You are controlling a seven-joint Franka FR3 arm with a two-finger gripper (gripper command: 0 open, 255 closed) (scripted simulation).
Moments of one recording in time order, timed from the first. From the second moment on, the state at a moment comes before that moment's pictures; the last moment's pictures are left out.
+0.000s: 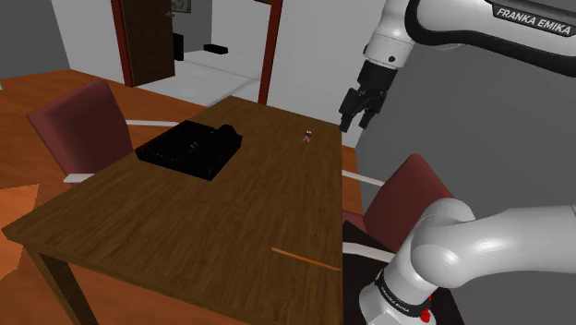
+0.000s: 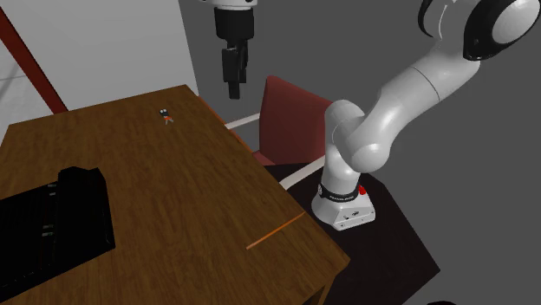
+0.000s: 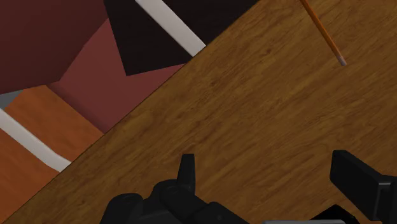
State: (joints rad) arm -0.01 -0.83 -0.06 -2.31 -0.01 1.52 0.12
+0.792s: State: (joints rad) arm 0.13 -0.86 -0.03 -2.60 0.09 1.75 -0.01
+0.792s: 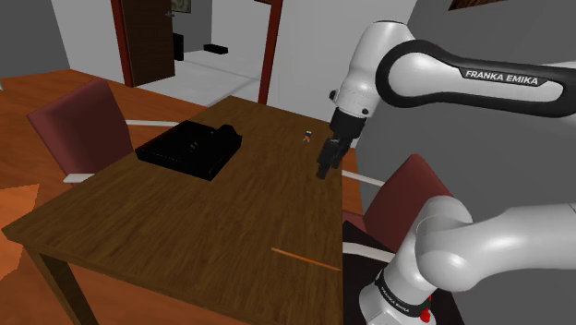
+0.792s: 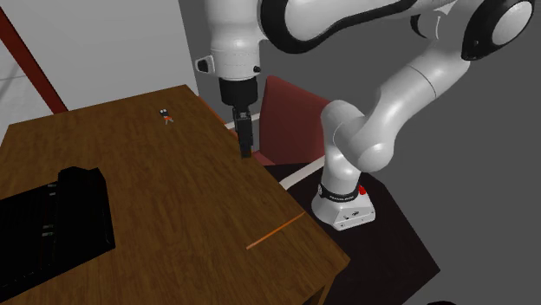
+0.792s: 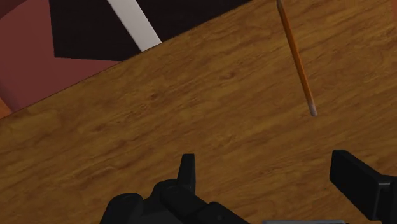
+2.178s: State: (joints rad) arm 0.43 -0.68 0.05 -2.94 0.34 2.25 -0.23
